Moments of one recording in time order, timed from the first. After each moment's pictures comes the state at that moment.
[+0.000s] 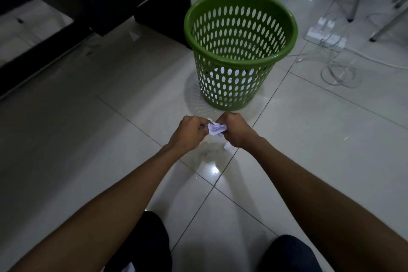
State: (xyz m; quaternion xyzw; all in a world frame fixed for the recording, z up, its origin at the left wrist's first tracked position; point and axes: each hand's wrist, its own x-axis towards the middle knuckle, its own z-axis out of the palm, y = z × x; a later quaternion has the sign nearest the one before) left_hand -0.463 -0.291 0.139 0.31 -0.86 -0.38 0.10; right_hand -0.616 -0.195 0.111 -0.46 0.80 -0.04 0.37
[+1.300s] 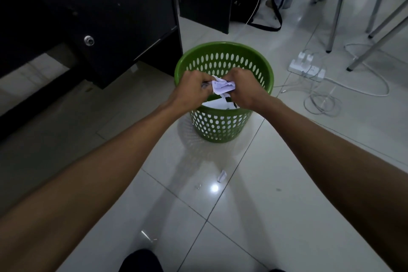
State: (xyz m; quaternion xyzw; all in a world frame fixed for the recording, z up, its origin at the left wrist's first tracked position) left_hand -0.575 -0.370 0.320 0.22 -0.90 -0.31 0.22; right_hand -0.712 -0.270 0.322 -0.60 0.75 -0.25 0.10
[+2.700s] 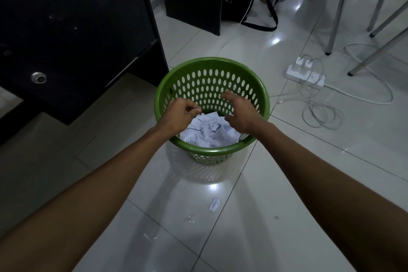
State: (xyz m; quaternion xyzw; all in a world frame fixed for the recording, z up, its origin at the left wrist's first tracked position) left_hand -0.641 -0.437 0.260 0.31 -0.87 -0.36 0.10; right_hand -0.789 -0.309 0.264 -0.48 0.83 -0.19 0.20
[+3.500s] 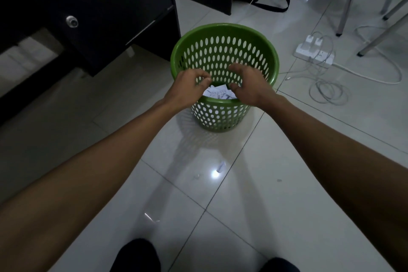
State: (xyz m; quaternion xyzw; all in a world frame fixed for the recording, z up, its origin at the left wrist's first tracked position) left_hand -0.581 -0.386 0.276 0.29 -0.87 -0.35 0.17; right_hand -0.733 -0.269 0.280 -0.50 0.83 -0.22 0.13
